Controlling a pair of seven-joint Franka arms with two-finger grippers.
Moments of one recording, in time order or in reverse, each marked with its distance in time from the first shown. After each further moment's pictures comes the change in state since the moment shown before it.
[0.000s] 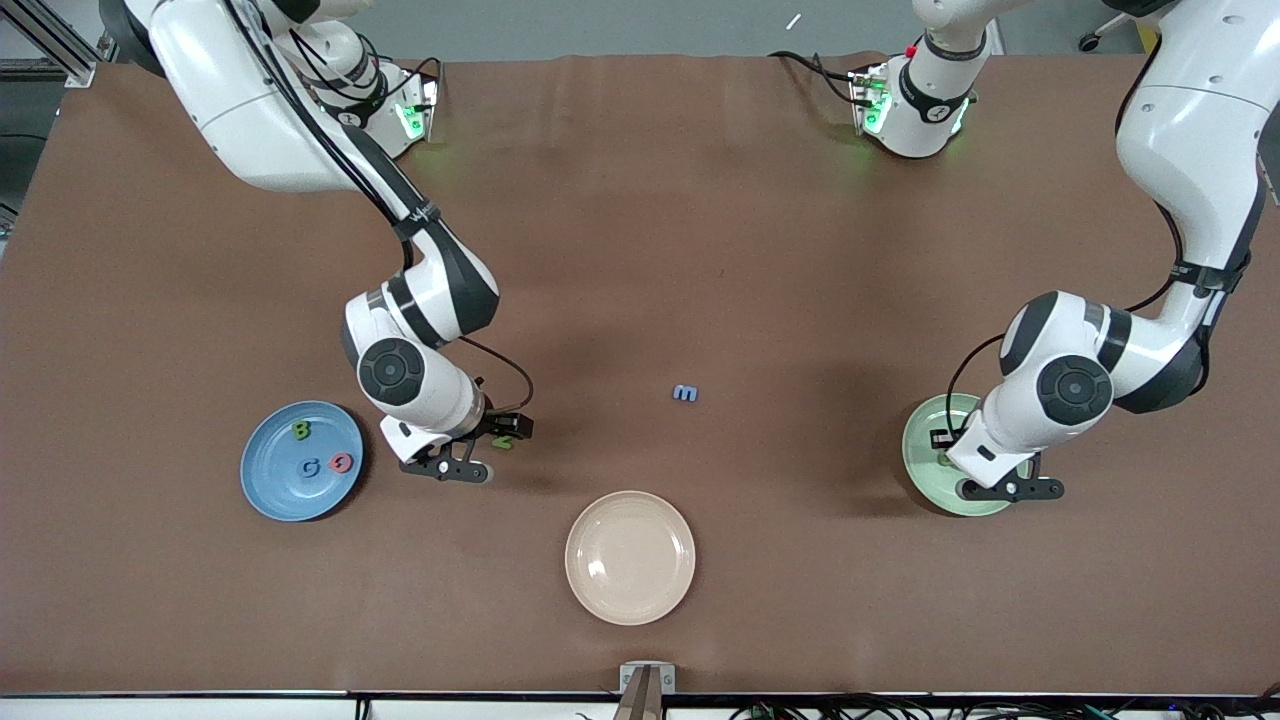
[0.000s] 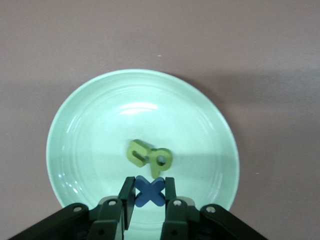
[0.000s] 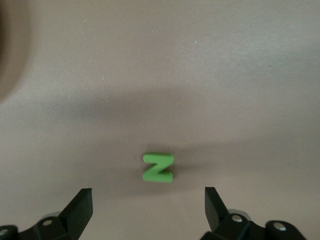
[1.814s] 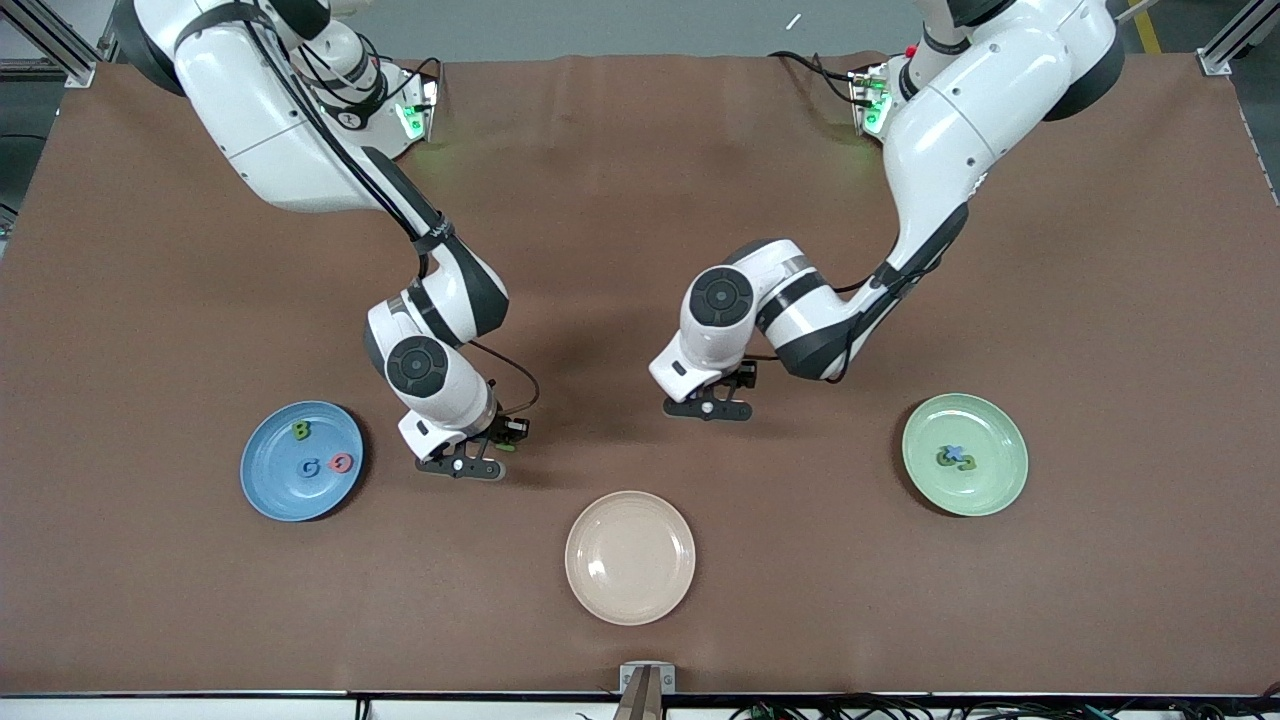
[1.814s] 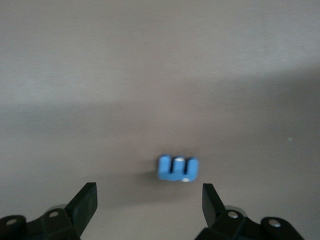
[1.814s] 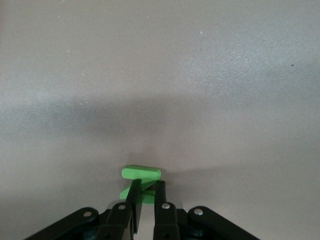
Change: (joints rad) left arm -0.581 0.183 -0.061 0.171 0.004 0.015 -0.450; right arm 0.016 0.035 -0.017 -0.044 -0.087 0.099 0.027
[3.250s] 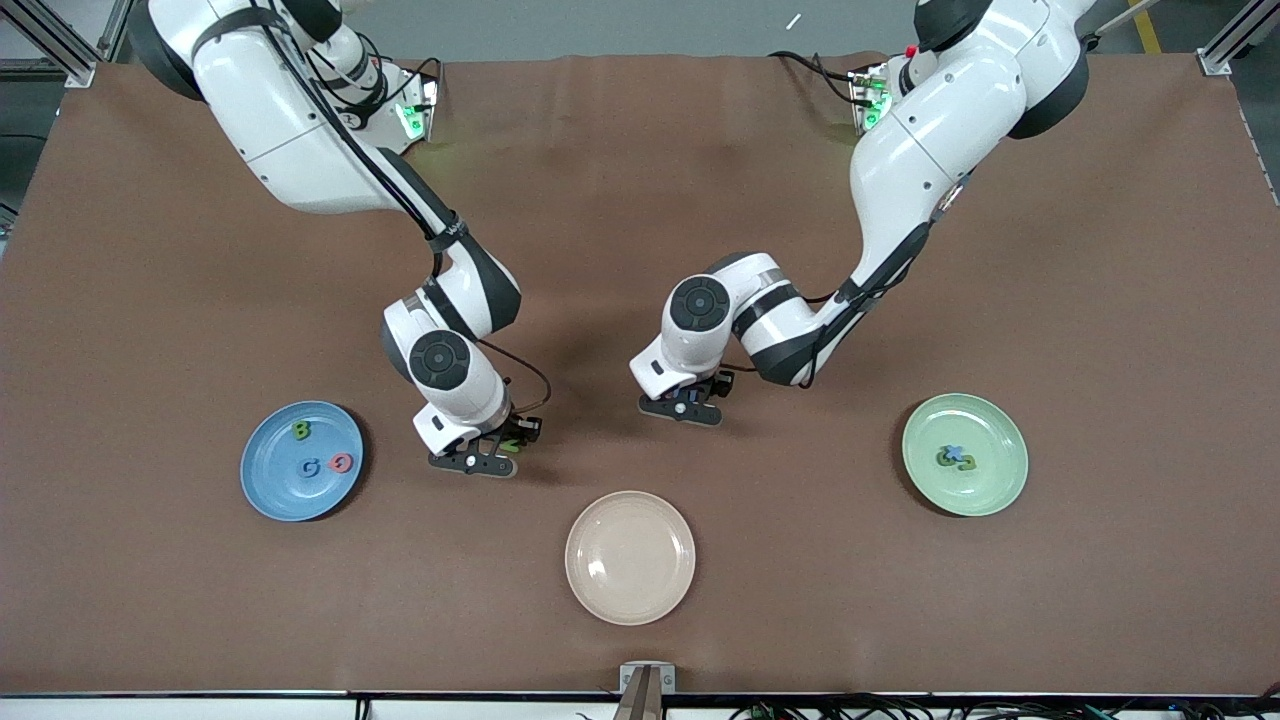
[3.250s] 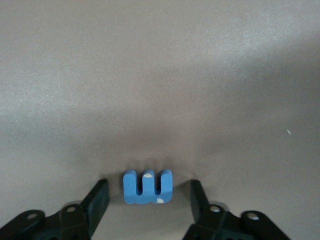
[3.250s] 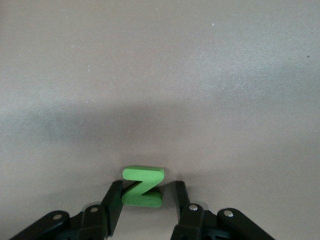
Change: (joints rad) left arm -0.073 0.069 0.069 0.027 0.002 0.084 0.091; right arm 0.045 0.021 -0.023 0.011 -0.040 0.021 0.078
